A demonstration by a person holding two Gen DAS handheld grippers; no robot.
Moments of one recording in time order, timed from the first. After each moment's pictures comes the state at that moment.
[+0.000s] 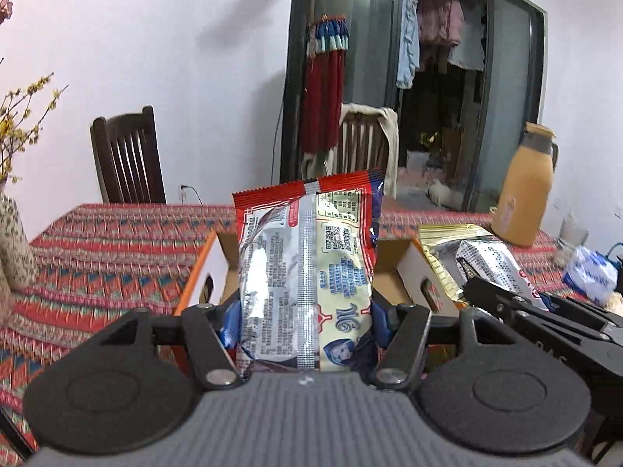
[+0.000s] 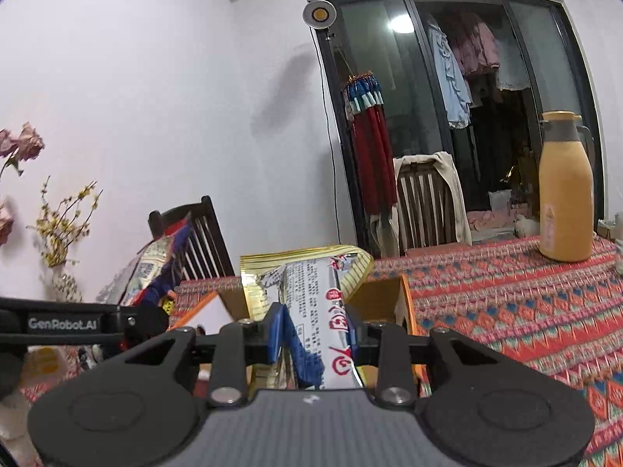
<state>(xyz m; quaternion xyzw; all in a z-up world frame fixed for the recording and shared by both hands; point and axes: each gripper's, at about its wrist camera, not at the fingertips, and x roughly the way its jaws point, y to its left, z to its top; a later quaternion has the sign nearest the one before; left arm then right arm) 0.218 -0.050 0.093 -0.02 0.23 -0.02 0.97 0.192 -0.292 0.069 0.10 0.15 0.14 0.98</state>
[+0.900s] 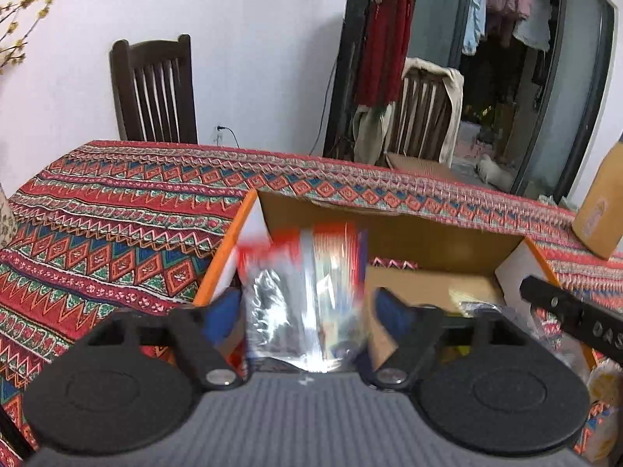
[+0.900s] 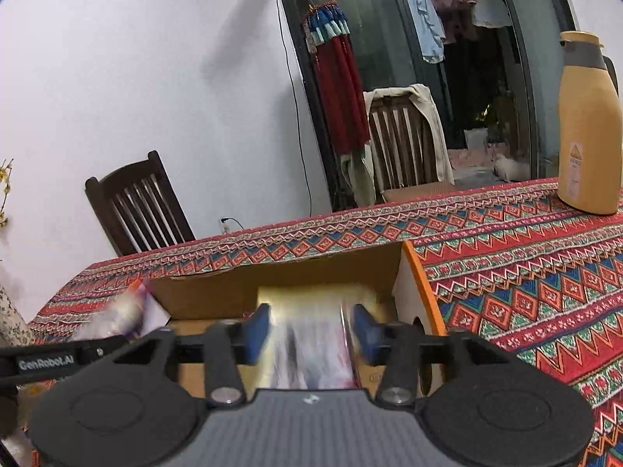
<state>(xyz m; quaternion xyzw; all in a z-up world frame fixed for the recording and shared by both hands) 0.351 0.004 0.025 -0.07 0.31 0.04 0.95 0.344 -0.266 0.018 0.12 0.25 0.09 0.96</state>
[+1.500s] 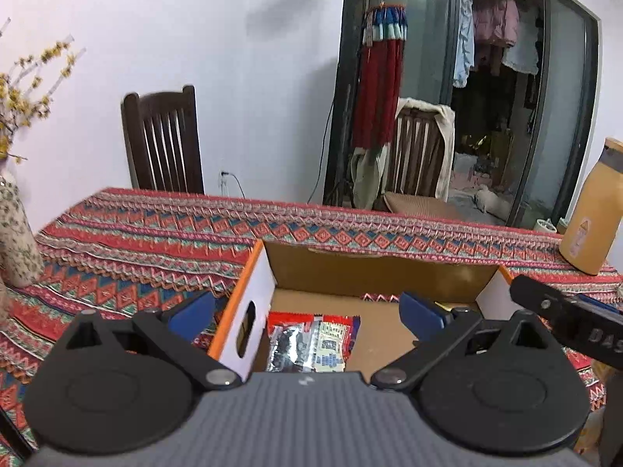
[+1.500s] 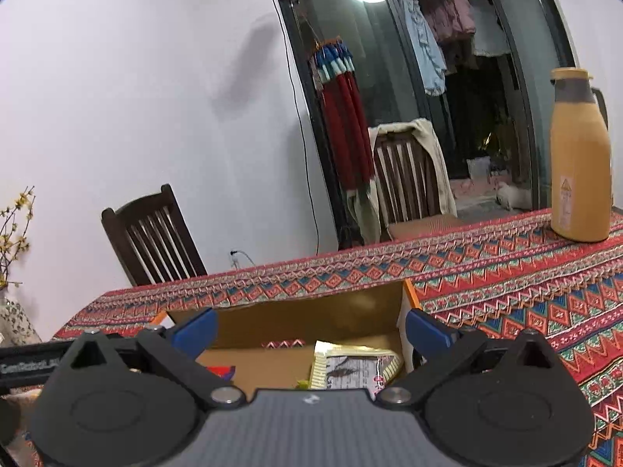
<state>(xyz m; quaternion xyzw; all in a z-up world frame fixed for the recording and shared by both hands) 0.306 -0.007 0.069 -0.05 0.25 0.05 0.97 0.308 -0.268 0.051 0.12 0.19 0.09 0.97</state>
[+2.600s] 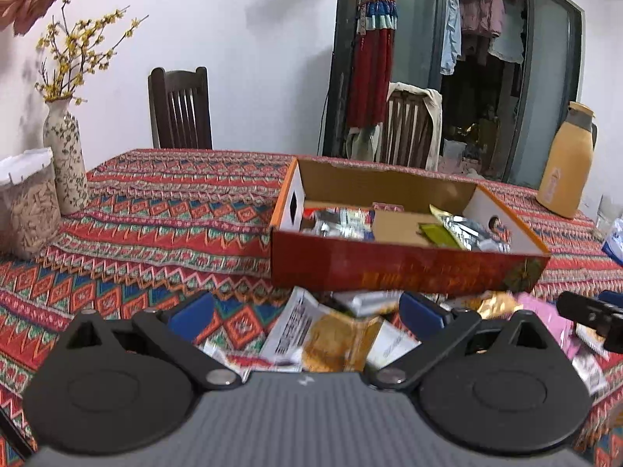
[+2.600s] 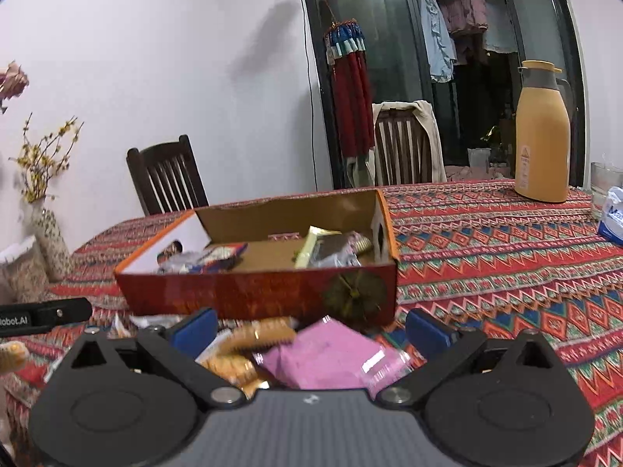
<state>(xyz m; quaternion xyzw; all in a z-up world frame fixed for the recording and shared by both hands) 0.158 0.028 0.013 -0.04 0.26 0.02 0.96 0.146 -0.286 0.006 0.07 0.23 0.10 0.96</state>
